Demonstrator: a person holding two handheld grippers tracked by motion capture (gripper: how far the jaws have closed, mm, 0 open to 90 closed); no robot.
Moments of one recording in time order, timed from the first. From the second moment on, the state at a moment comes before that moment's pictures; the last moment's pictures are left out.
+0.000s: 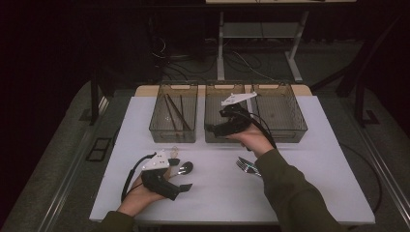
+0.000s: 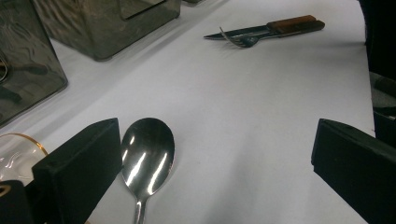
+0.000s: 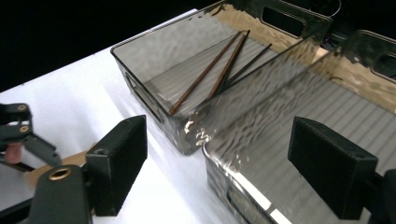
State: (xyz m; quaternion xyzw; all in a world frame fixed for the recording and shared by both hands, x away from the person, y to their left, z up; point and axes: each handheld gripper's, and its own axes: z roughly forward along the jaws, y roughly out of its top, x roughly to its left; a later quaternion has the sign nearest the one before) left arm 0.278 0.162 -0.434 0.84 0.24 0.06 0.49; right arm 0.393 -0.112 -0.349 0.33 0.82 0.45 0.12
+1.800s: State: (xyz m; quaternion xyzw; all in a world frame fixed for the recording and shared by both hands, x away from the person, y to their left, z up) left arm 0.274 0.167 -0.434 0.84 0.25 0.07 0.48; right arm 0.250 -0.285 -0.440 0.35 0.80 0.46 0.14
